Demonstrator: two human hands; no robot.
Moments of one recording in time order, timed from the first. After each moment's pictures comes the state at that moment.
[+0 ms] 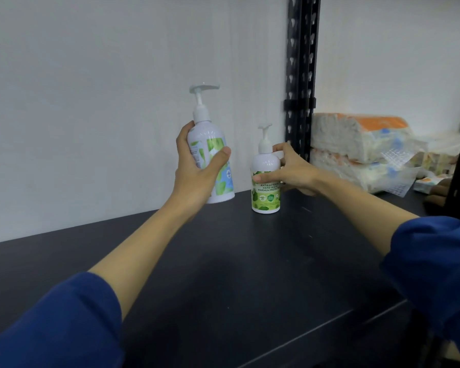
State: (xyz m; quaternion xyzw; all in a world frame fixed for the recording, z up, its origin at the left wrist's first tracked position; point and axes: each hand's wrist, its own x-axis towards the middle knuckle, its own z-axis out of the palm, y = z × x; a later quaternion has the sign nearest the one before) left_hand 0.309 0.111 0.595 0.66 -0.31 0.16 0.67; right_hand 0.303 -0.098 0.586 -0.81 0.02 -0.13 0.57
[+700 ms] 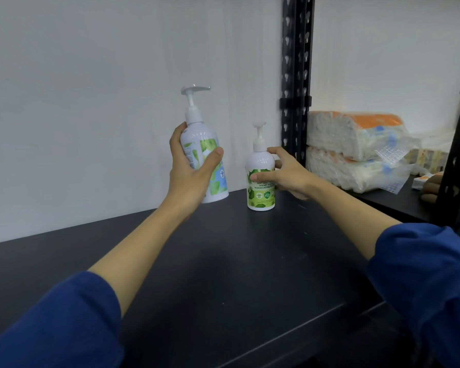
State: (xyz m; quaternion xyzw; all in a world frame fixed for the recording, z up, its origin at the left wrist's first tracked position) left_hand 0.311 0.112 0.591 0.65 -0.31 0.16 0.68; right_hand 0.298 -0.093 0.577 -0.78 0.01 -0.16 0.60
